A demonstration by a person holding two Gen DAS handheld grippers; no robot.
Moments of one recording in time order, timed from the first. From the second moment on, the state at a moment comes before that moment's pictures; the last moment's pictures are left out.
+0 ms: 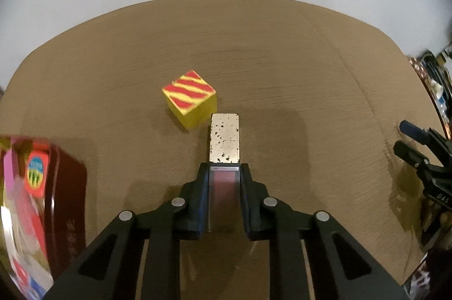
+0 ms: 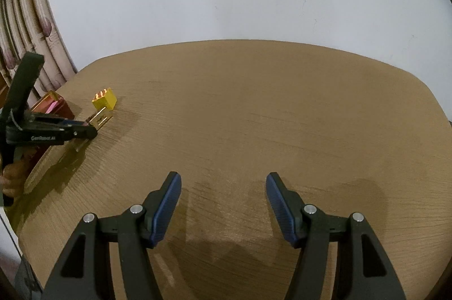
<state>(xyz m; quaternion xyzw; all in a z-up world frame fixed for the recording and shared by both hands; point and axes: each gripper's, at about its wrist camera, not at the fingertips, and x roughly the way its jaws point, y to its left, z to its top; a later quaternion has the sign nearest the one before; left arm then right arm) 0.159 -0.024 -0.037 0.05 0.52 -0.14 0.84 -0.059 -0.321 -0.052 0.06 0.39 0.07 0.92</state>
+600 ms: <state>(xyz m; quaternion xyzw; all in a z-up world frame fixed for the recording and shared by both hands) 0.047 0.084 0.070 0.04 0.48 -0.07 0.87 -0.049 -0.298 -0.059 0.03 0.41 0.04 0.91</state>
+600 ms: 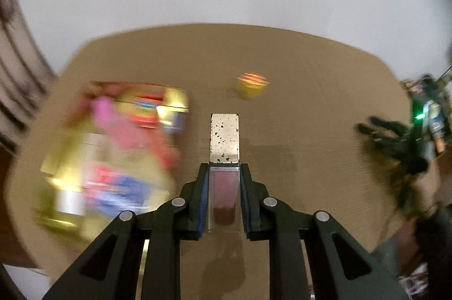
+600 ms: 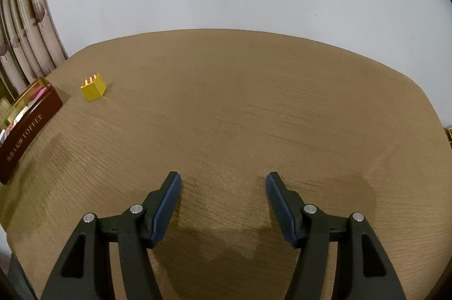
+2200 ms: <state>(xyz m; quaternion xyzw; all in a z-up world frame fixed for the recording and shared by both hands) 0.166 0.188 0.021 0.15 0.56 -0.07 0.81 -0.040 -0.265 -0.069 -0.01 0.42 0.02 0.91</state>
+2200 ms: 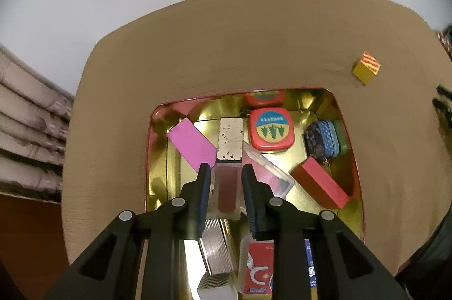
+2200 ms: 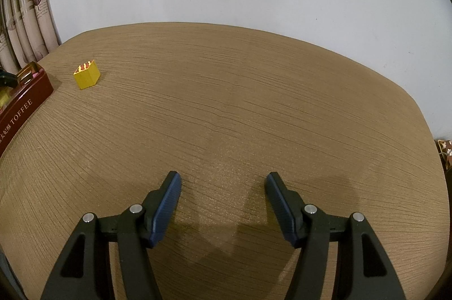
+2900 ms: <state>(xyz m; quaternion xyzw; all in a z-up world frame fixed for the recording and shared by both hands) 0.055 0.180 0.087 0.00 0.47 -0.02 0.88 -0.041 -0.264 -0.068 -0.01 0.42 0.02 0.91</state>
